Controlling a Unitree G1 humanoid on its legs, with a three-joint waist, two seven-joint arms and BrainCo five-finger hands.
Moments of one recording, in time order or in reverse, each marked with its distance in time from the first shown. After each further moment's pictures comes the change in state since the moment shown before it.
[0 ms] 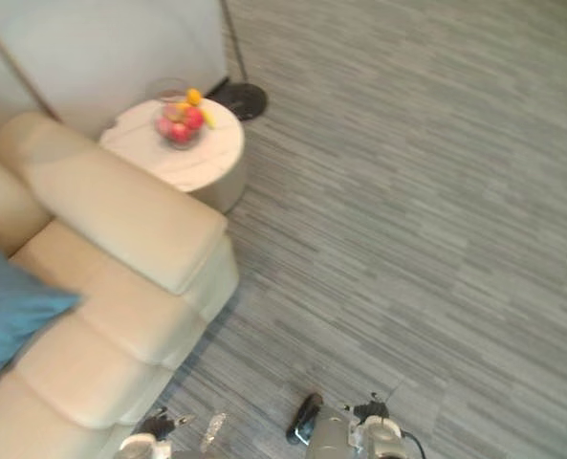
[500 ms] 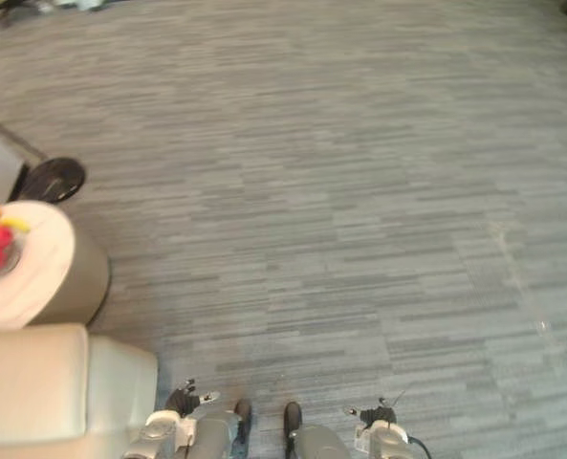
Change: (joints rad) left arm 0.000 -0.032 -0.005 -0.063 -0.026 -0.007 -0.002; right arm 0.062 0.053 -0.070 -0.065 0.043 -0.005 -0.019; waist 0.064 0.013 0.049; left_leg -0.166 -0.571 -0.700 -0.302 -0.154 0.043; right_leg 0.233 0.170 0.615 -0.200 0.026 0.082
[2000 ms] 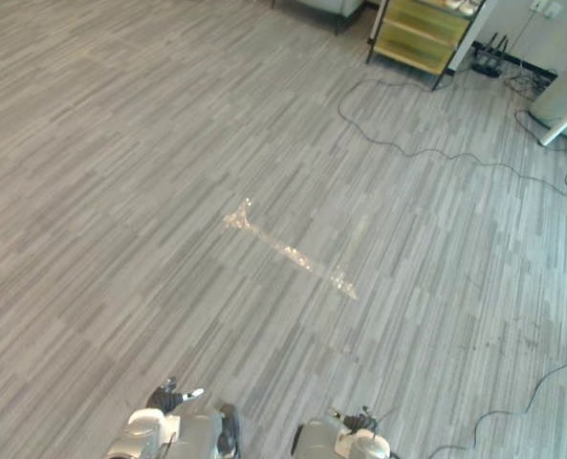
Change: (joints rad) left arm -0.009 0.071 -0.070 -0.019 0.023 0.021 0.003; right arm 0.001 0.030 0.003 -0.004 0.114 -0.052 0.009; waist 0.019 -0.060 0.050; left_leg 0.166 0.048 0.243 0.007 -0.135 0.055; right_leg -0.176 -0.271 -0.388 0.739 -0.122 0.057
